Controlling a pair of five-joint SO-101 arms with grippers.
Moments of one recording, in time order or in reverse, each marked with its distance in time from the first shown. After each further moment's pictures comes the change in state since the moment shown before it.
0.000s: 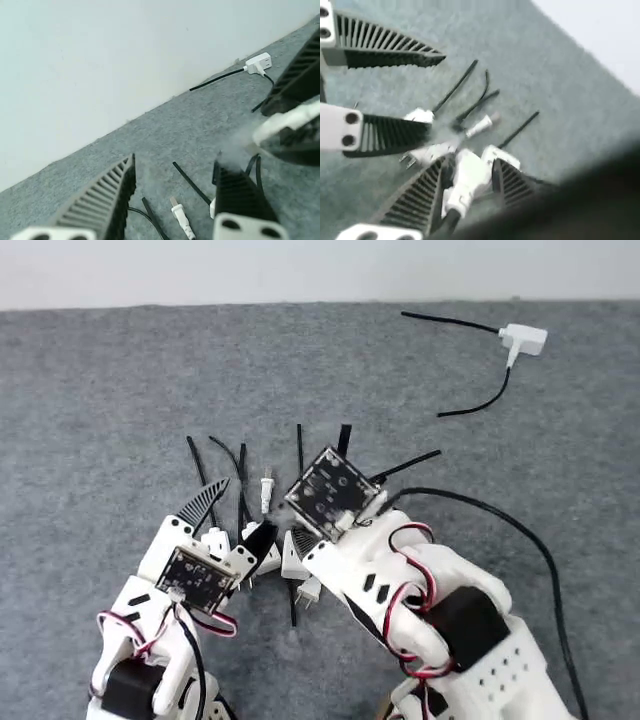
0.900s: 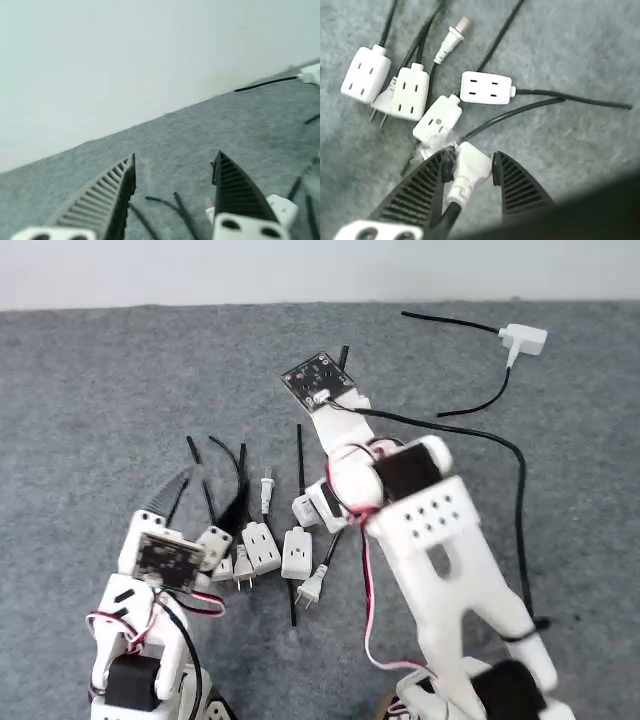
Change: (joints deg) left arm -10.8 0.0 4.2 -6.6 4.4; right arm 10.3 39.7 -27.3 16.4 -9.0
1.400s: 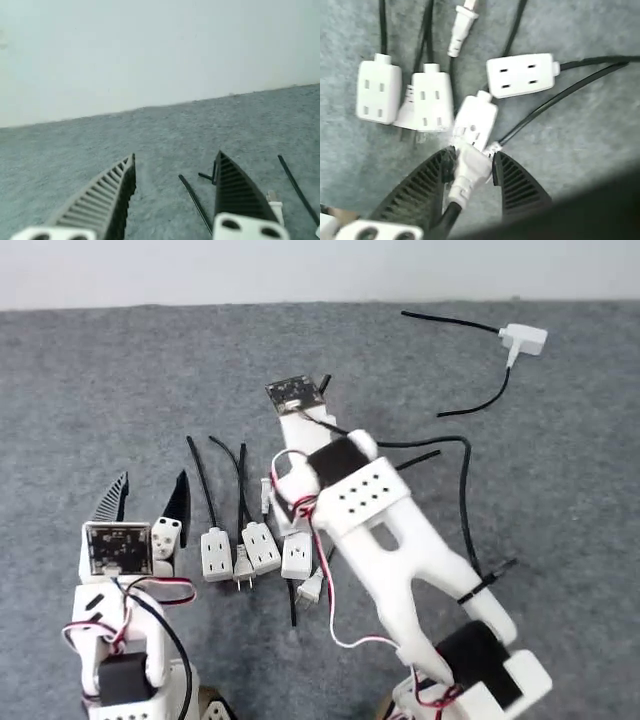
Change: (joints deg) left arm -15.6 0.0 2.7 -0.4 3.8; right arm -7.9 13.0 -0.4 -3.1 -22.0
